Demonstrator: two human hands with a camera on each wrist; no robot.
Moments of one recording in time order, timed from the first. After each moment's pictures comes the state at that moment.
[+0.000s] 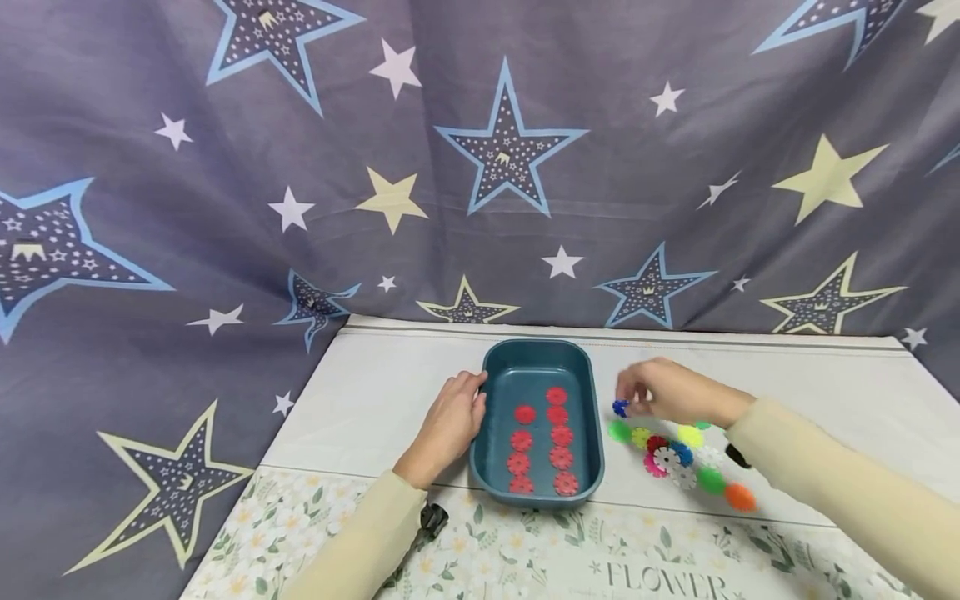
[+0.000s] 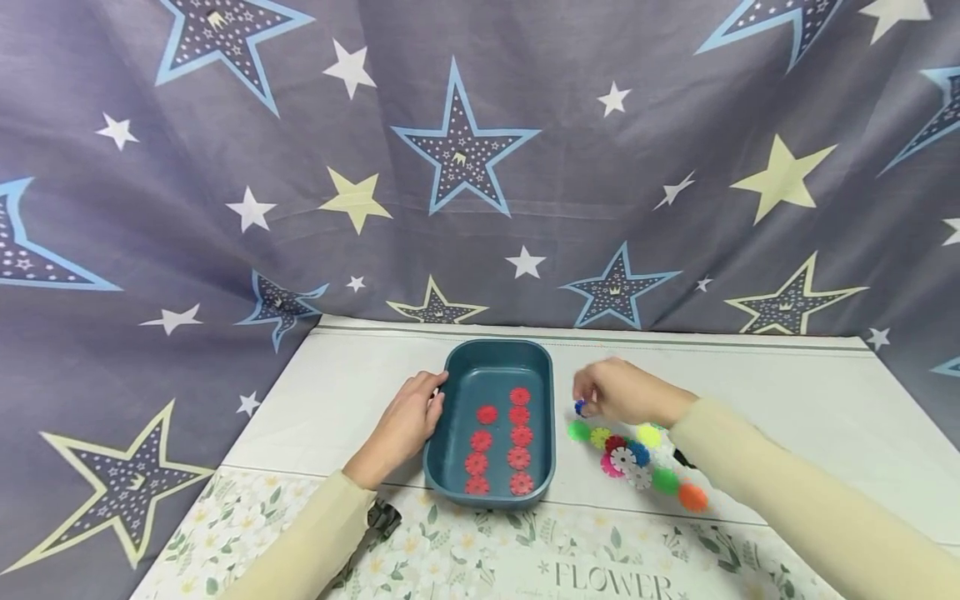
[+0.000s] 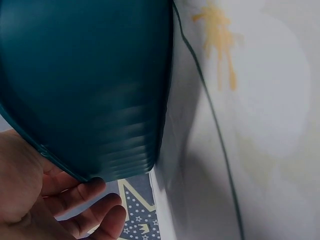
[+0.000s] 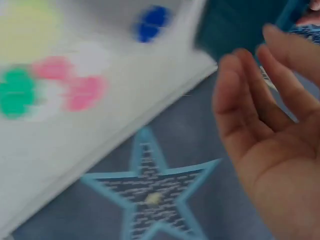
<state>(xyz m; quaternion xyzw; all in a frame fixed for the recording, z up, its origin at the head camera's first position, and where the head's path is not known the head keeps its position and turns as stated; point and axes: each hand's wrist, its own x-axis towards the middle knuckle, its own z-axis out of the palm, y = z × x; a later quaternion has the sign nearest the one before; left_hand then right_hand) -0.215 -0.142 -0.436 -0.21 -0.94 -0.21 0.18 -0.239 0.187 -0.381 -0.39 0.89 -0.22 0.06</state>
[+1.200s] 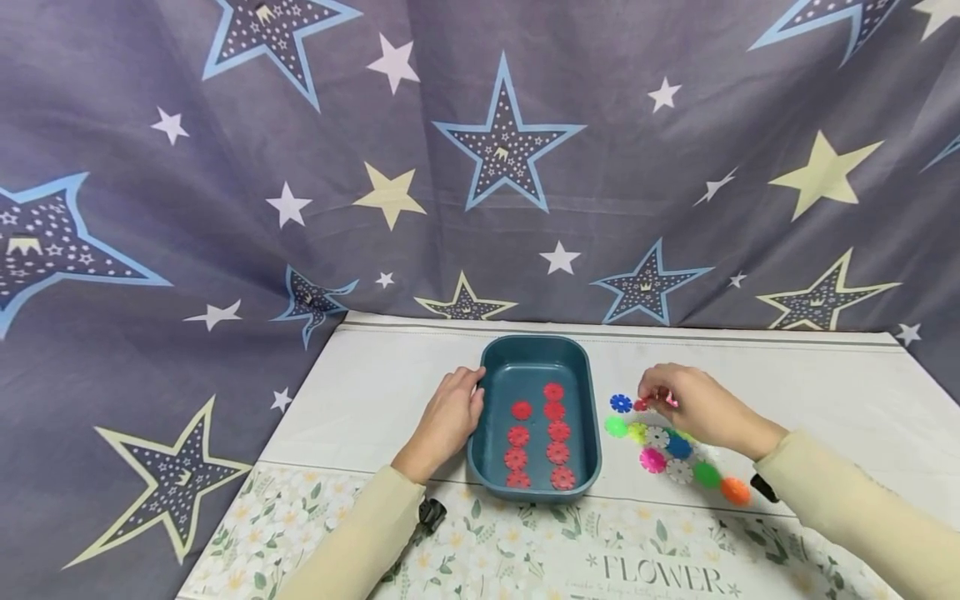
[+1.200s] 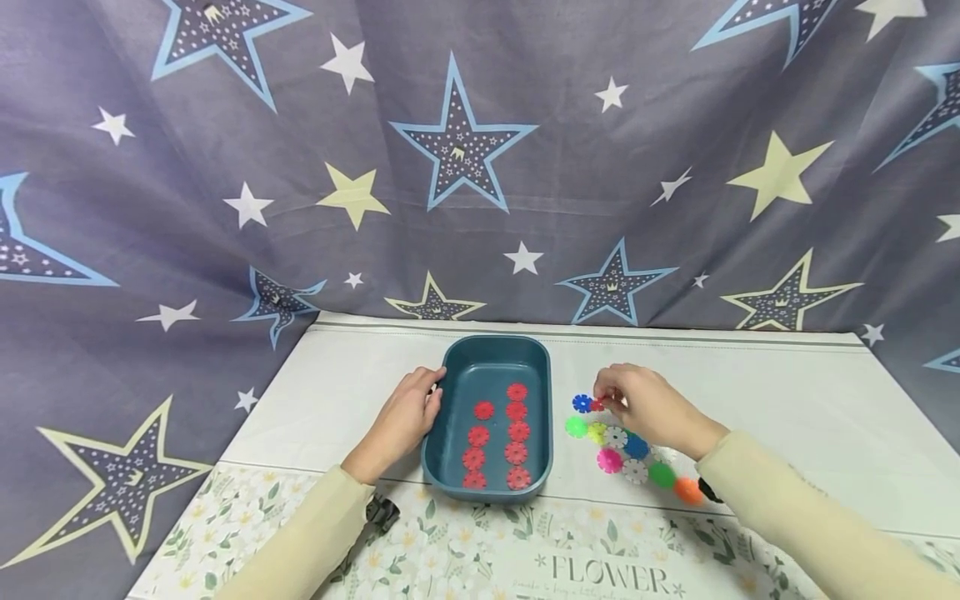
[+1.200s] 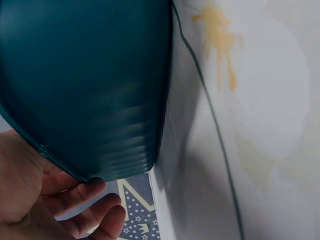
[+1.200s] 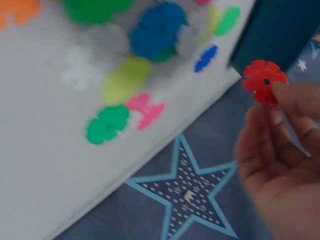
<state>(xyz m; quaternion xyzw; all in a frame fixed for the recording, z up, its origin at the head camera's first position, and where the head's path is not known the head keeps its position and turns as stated) -0.215 -0.143 -0.434 -0.21 -0.94 -0.21 0.18 -0.210 0.210 -0.398 -0.36 0.90 -0.22 -0.10</state>
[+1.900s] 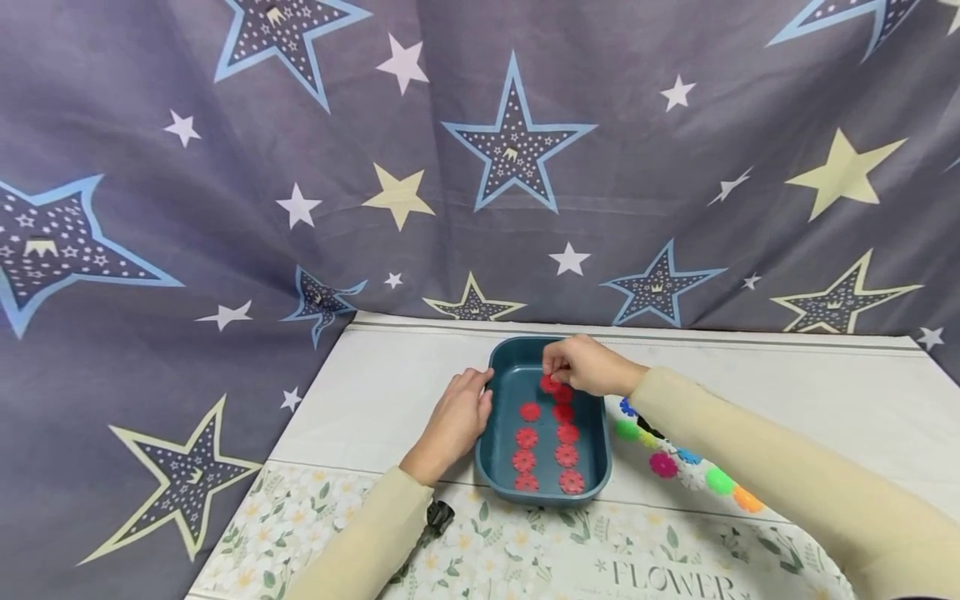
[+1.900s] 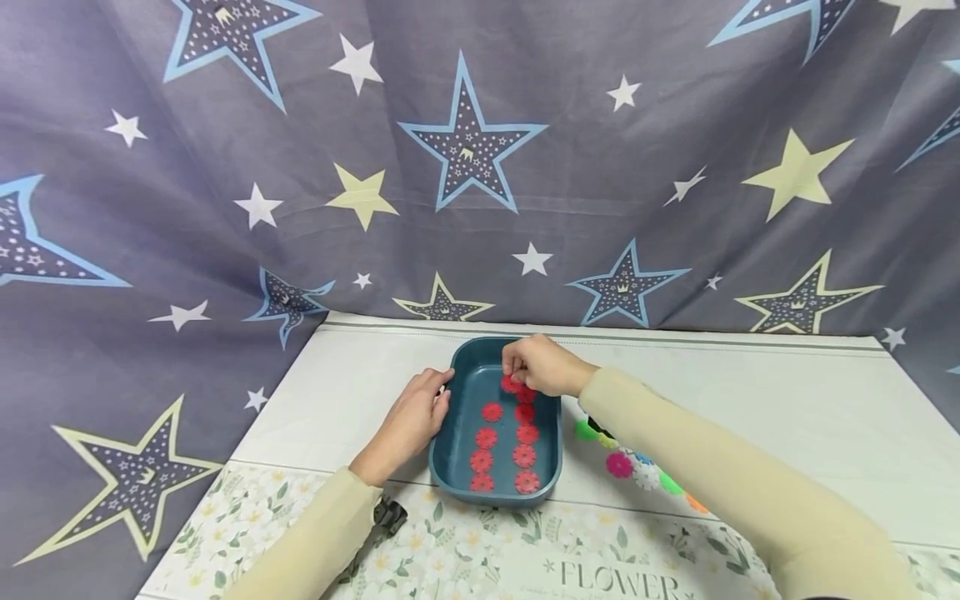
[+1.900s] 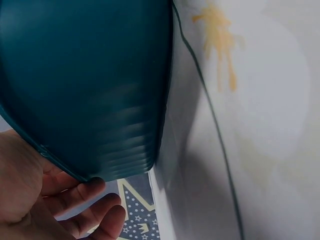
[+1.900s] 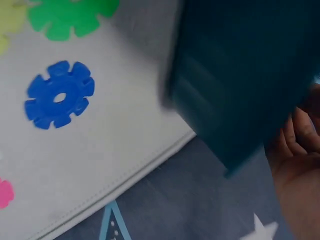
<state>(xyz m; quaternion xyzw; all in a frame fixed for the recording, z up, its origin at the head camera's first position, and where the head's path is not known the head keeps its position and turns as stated) -0.215 -0.142 -0.434 -0.22 -0.93 -0.21 0.19 -0.289 0.097 -0.400 -0.44 0.85 -0.28 0.02</state>
